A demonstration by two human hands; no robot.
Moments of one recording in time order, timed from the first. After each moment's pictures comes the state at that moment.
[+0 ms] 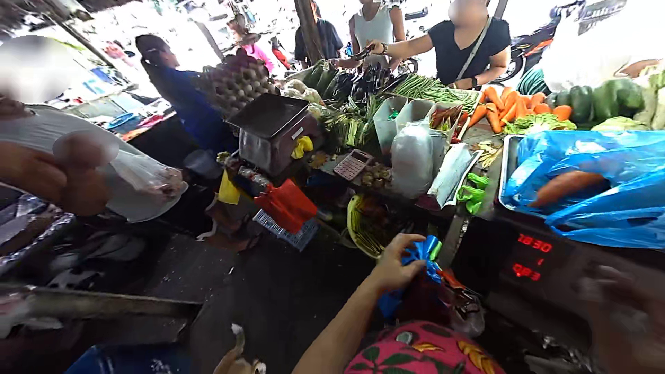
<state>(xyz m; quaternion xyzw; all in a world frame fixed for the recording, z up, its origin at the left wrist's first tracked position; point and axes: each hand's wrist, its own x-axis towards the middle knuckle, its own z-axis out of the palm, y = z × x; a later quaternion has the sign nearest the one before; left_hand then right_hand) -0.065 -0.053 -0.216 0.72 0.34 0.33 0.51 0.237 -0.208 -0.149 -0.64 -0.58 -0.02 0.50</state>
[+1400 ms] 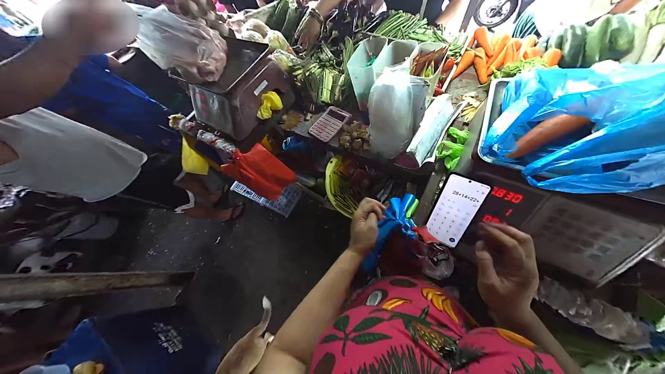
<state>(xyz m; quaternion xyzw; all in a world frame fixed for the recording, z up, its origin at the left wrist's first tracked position) -0.057 -0.056 -0.259 0.61 0.38 0.52 0.46 0.179 -0.186 -0.214 -0.53 -0.60 0.08 0.59</state>
